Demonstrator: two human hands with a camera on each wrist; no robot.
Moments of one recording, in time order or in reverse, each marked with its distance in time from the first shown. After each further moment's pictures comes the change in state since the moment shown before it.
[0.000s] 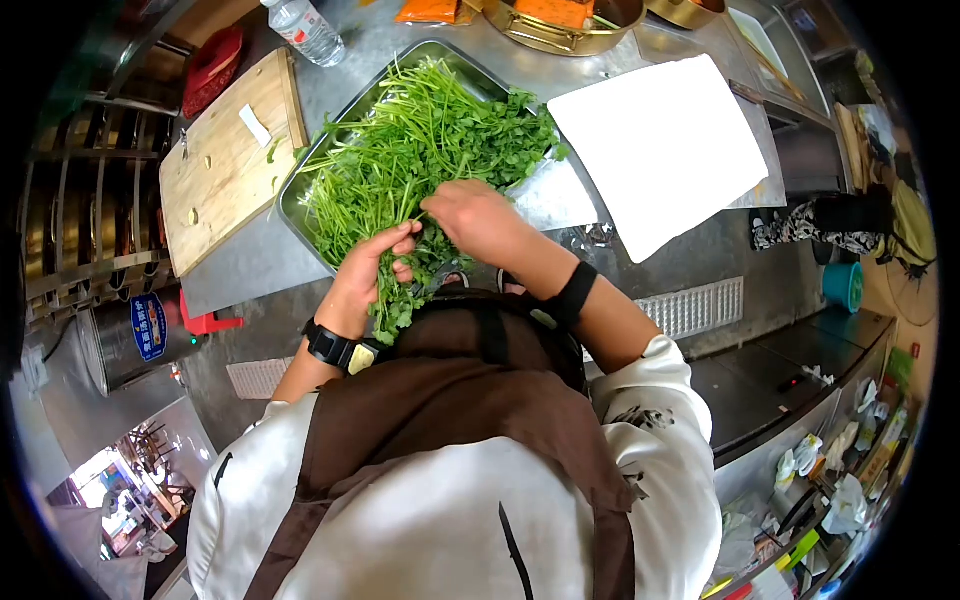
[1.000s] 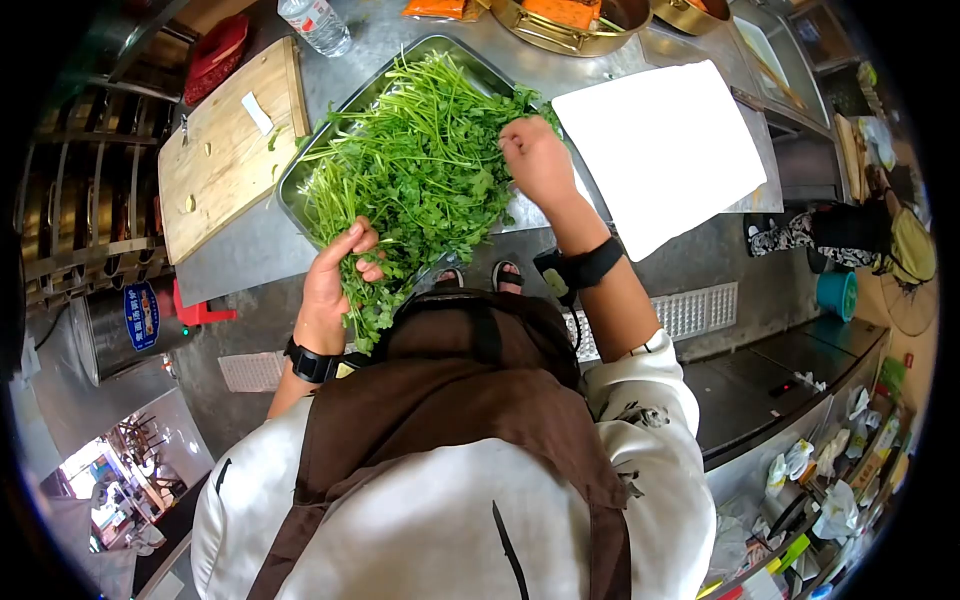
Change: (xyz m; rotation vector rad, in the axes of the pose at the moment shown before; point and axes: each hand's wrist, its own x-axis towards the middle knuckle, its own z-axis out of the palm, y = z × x) left_hand -0.035 -0.001 -0.016 -0.150 -0.025 0.234; right_hand -0.002 0.063 -0.024 -0.049 0.377 0.421
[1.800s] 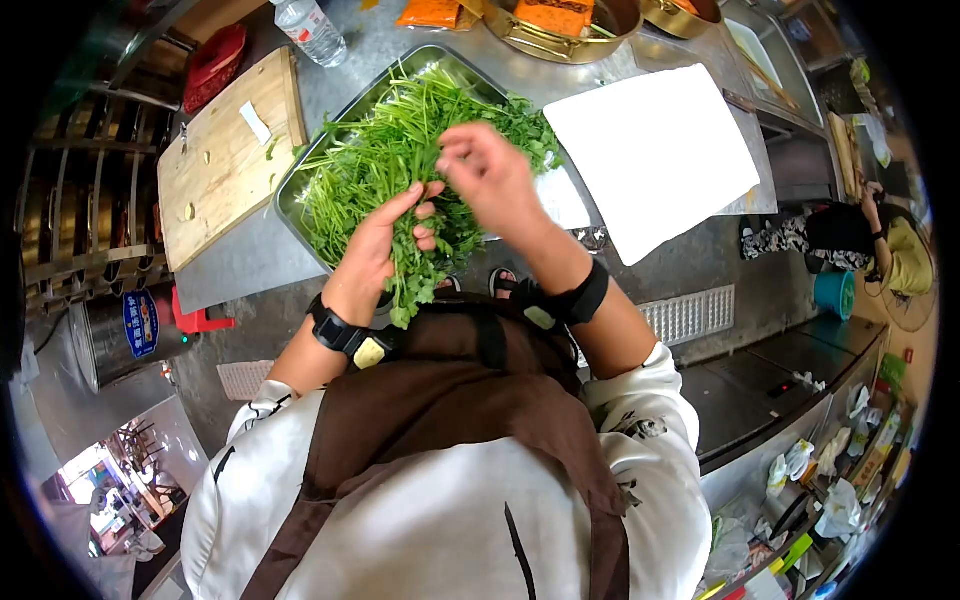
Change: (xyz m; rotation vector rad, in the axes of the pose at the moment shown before) left_hand 0.051 -0.009 0.054 -0.027 -0.044 -0.145; right_hand -0.005 -0.081 -0.013 0.566 -0.076 0.118
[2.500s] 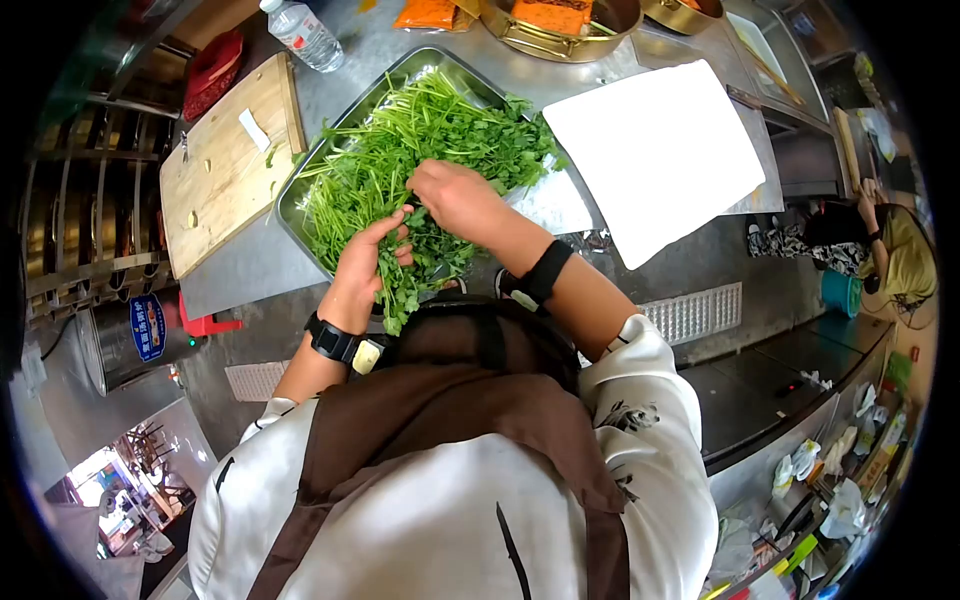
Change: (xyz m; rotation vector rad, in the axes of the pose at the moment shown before) left_hand 0.001 -0.005 -0.034 0.142 0.210 0.071; right_hand 0.008 0.055 0.025 -0.494 -0.349 -0.411
